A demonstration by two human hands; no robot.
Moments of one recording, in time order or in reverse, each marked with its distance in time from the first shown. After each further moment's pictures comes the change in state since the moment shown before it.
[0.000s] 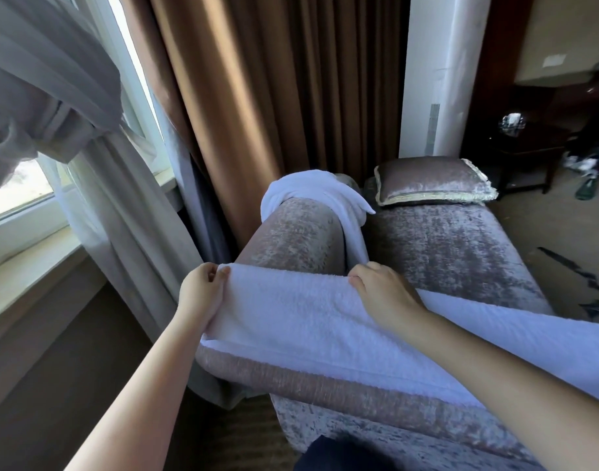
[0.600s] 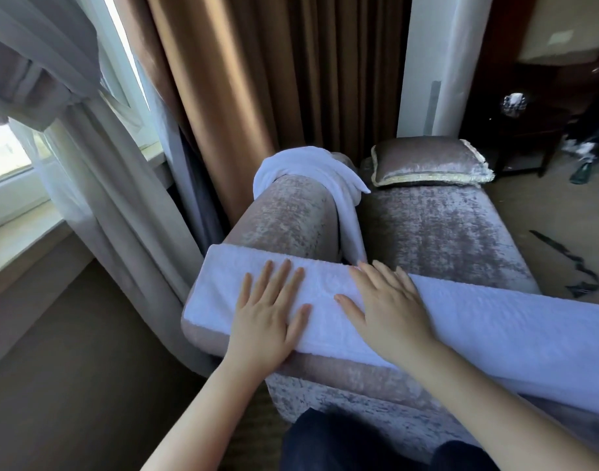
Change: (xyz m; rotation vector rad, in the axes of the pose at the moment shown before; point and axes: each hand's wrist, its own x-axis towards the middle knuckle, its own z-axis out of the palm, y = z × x) left_hand -0.093 -0.012 0.075 0.492 -0.036 0.769; right_hand -0.055 -0.007 0.019 -0.210 0.131 -0.033
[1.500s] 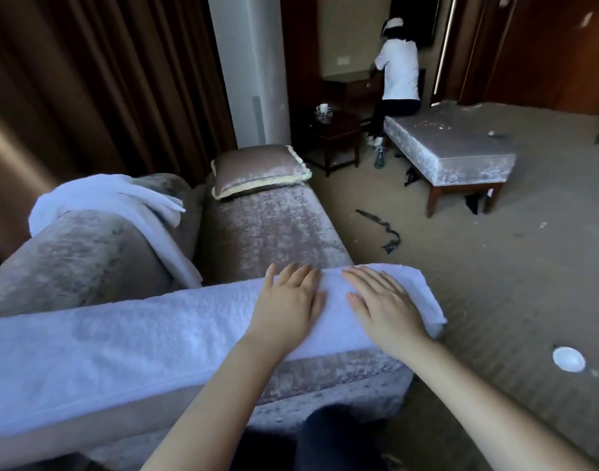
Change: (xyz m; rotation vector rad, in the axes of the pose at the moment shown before) left_hand 0.084 0.311 0.043 -0.137 -0.149 0.489; right_hand -0.172 0.251 -0.070 -0.075 0.082 0.328
